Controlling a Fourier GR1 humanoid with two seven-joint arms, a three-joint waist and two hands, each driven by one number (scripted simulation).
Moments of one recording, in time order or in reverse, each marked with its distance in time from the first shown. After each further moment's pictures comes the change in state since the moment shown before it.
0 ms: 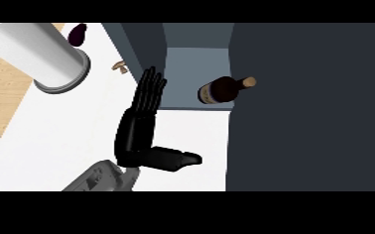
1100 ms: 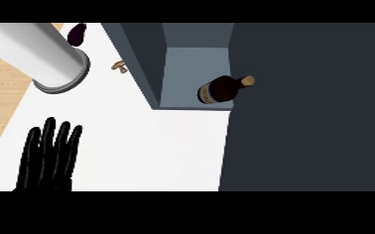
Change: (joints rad) left arm 0.569 0.323 0.135 -0.602 -0.093 0.041 -0.014; right arm 0.126 -0.123 0.241 -0.060 -0.067 0.240 0.105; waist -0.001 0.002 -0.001
